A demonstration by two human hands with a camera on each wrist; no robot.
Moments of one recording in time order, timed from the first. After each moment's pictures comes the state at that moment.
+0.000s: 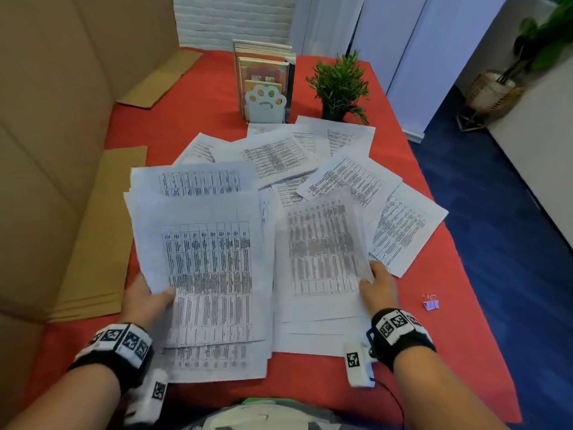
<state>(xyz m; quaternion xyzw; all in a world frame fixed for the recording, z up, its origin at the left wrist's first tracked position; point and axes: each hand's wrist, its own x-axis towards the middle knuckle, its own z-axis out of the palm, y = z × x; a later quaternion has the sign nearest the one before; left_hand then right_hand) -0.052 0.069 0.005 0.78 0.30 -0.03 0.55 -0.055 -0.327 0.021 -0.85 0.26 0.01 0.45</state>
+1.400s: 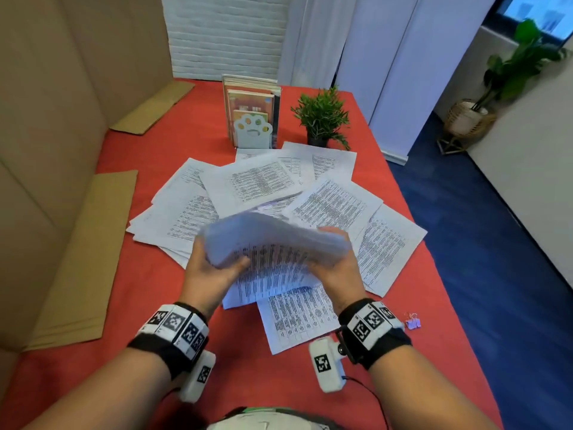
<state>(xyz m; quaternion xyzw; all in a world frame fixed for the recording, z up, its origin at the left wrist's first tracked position) -0.018 -0.063 0.090 0.67 0.04 0.06 0.74 -0.030 -0.273 0.115 -0.74 0.06 -0.06 0.67</state>
